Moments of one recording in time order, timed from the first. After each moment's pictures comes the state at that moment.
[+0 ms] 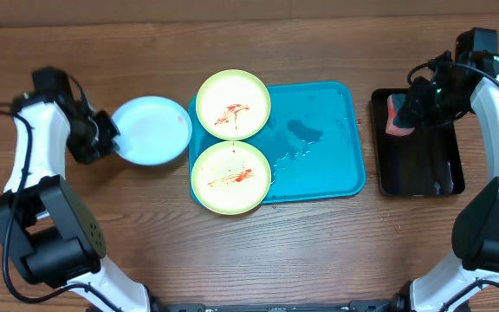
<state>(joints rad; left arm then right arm) 0.35 1.90 1.43 -0.98 0.19 -0.27 -0.19 1.88 1.65 -1.14 -0.34 0.23</state>
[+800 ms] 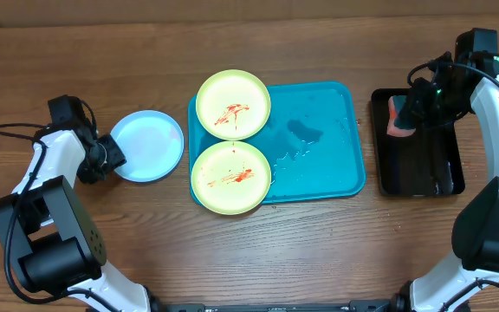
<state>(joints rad) 0.36 1.86 1.19 -0.73 0.01 -0.25 -0.19 1.88 1.65 -1.15 -0.33 0.23</state>
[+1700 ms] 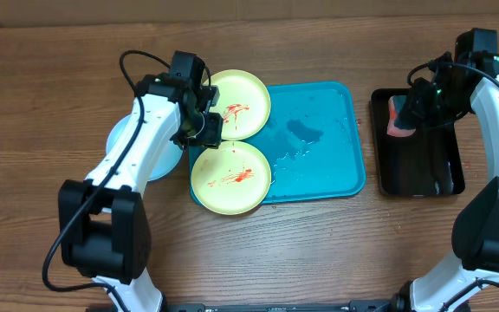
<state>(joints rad) -0.22 1.89 1.50 -1.01 0.13 -0.07 -0.19 1.88 1.65 -1.15 -0.33 0.23</state>
